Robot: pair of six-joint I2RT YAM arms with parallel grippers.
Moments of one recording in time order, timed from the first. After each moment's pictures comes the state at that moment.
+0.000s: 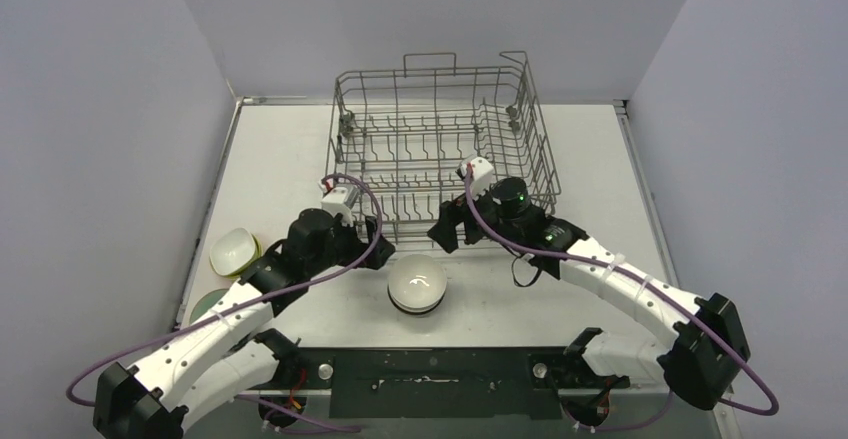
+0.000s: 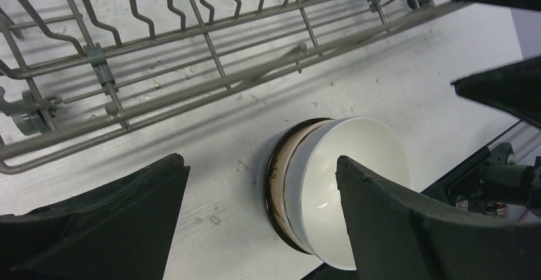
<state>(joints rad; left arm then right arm) -0.63 0.86 0.60 -0.29 0.05 -0.50 0.71 1.20 0.85 -0.13 -0.21 0.22</state>
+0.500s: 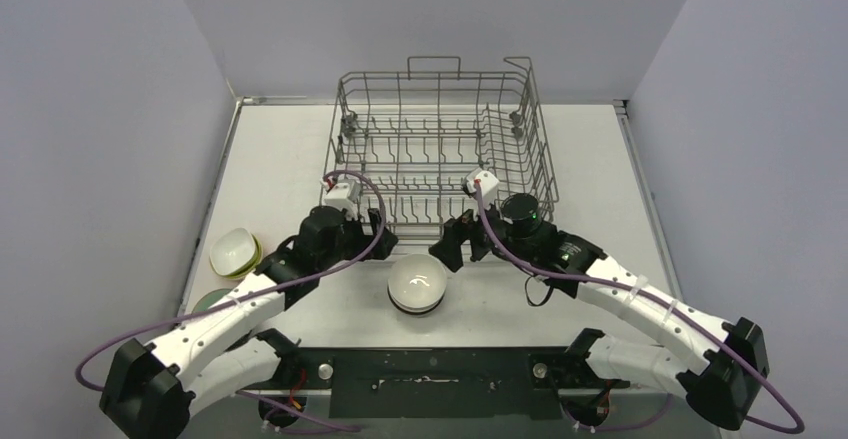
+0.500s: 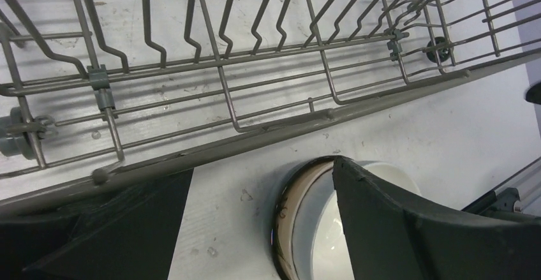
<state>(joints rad) -0.63 0.91 0.57 -0.17 -0.04 -0.58 0.81 1.04 0.80 -0.20 -0.18 0.23</state>
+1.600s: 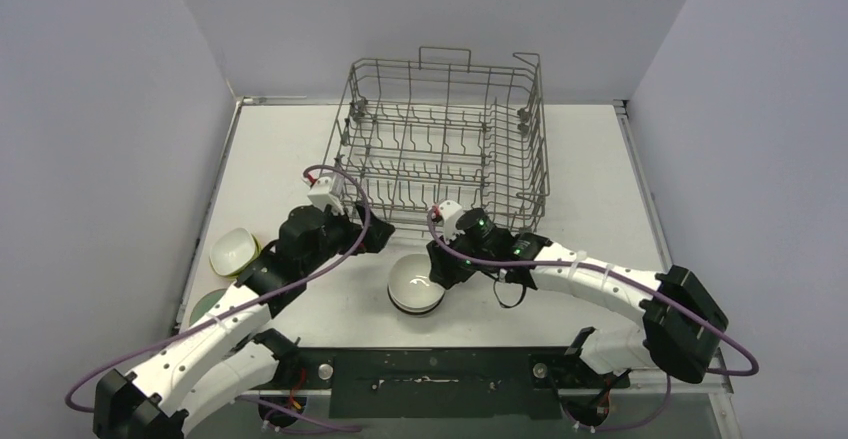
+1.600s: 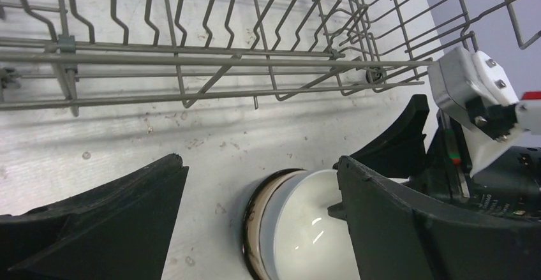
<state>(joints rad) -0.61 0.85 0.60 -0.12 -0.01 -0.62 0.88 1.30 0.77 -0.25 -0.18 0.25</state>
